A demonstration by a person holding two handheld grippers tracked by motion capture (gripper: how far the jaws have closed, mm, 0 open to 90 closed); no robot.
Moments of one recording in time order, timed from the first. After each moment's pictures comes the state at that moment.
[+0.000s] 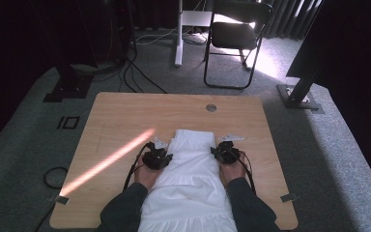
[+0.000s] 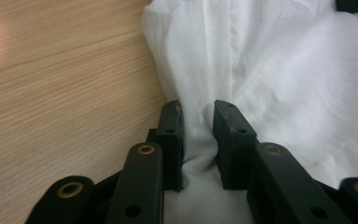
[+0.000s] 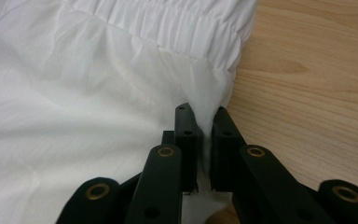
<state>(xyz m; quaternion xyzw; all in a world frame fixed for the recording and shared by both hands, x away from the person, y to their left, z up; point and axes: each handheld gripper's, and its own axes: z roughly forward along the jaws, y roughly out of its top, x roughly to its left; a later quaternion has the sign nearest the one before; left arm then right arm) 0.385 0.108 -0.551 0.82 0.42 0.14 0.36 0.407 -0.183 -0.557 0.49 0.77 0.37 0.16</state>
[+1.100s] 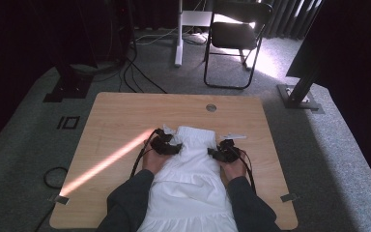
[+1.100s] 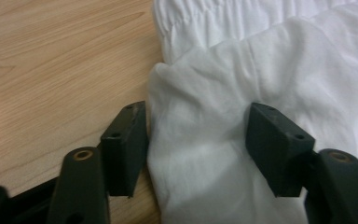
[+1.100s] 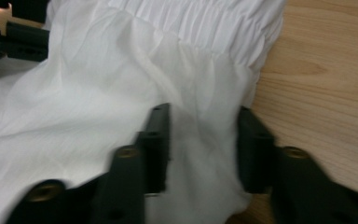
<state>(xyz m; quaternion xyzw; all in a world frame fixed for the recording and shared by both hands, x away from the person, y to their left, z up) 0.441 0.084 -0.550 0.82 0.42 0.17 0.34 0.413 -0.187 -0.556 0.49 0.77 0.39 0.12</state>
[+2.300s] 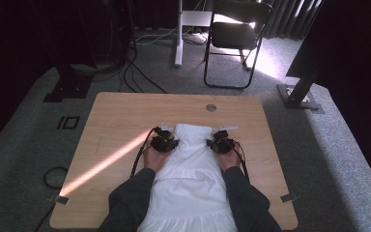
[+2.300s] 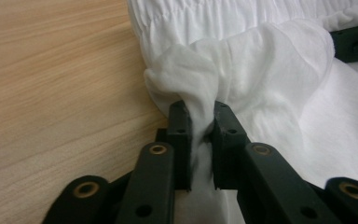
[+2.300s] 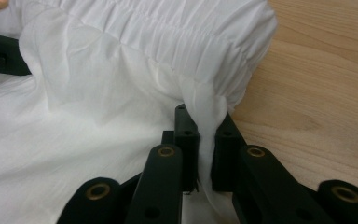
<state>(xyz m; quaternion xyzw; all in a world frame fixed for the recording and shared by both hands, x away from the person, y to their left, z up) 0.450 0.089 -0.550 0.80 0.45 0.12 0.37 0.447 -0.169 -0.552 0.49 0.78 0.36 0.15</state>
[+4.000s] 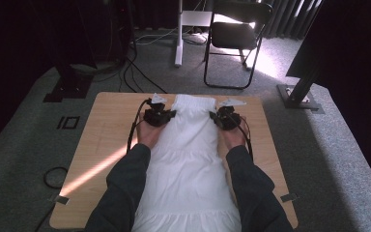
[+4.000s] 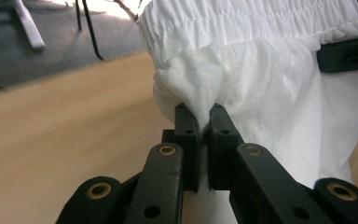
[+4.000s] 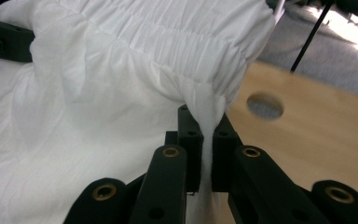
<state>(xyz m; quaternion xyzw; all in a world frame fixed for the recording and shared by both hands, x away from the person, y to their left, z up) 0.478 0.107 -0.433 0.78 0.40 0.18 0.45 0.467 -0.171 -0.445 0.43 0.76 0.42 0.24</state>
